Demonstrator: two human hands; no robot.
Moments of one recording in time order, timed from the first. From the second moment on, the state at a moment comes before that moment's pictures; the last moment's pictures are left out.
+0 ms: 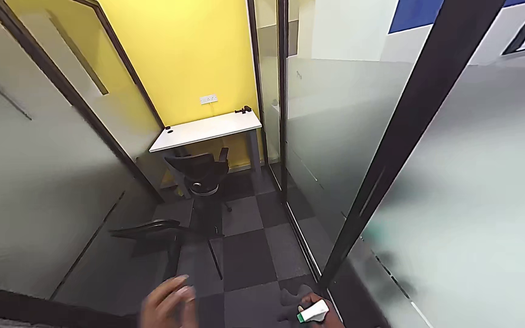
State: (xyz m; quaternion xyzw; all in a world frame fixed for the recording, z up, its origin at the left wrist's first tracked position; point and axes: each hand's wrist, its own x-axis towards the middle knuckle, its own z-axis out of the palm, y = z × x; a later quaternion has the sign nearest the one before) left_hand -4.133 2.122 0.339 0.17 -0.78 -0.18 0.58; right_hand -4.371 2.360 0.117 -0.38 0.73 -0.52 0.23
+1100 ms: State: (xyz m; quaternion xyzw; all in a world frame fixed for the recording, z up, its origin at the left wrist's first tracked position) left_hand -4.417 1.895 0.122 0.15 -0.88 -0.43 0.09; right_hand -4.557 2.044 0.145 -0.40 0.63 -0.62 0.24
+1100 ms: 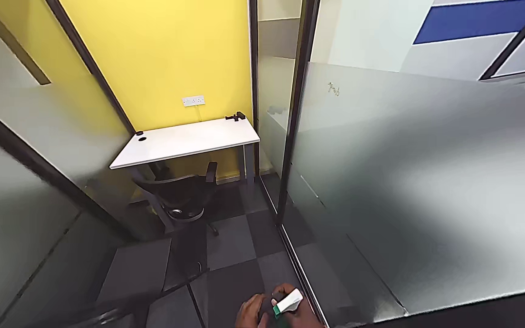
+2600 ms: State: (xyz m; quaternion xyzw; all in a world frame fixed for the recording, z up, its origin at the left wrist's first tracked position) left_hand -4.827 1.292 0.111 0.27 -0.85 -0.44 0.13; right_hand -5.042 1.485 0.149 -0.32 0.62 -0.71 0.06
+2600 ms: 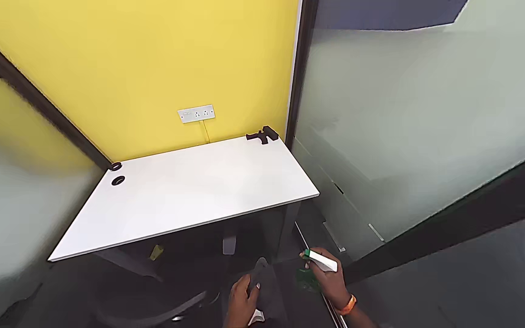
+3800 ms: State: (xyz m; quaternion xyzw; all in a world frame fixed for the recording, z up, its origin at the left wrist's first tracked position) left_hand -4.945 1.185 0.127 0.42 -0.75 -0.47 0.20; right_hand -5.309 1.288 0.216 -0.47 0.52 -0.67 0.23
